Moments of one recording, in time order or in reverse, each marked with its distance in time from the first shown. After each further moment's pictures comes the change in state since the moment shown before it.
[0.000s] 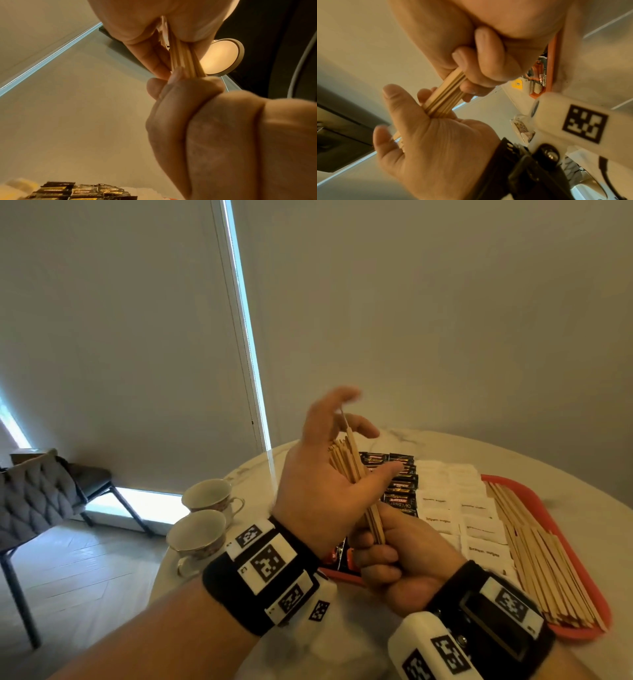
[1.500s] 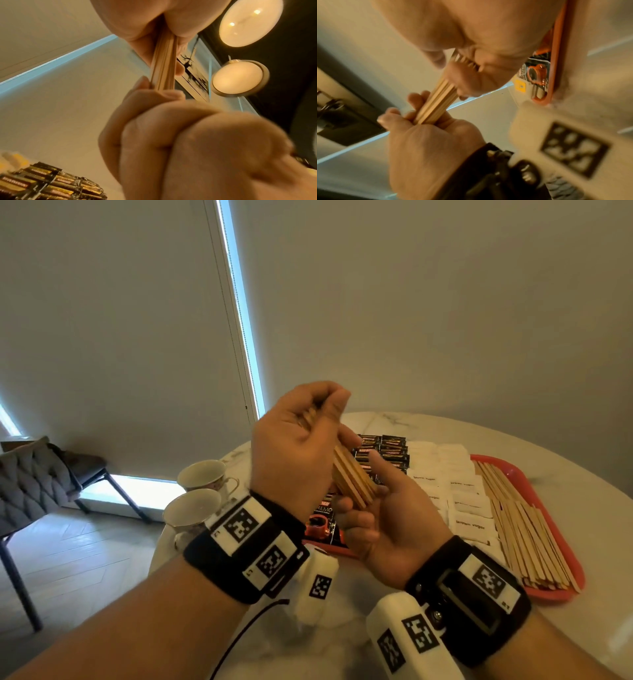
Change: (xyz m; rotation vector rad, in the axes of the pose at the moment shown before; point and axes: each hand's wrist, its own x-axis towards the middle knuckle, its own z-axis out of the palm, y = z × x) left_hand 0.001 0.011 -0.002 -0.218 0.197 -0.147; right_hand -0.006 0.007 -0.001 0.094 -0.117 -0.081
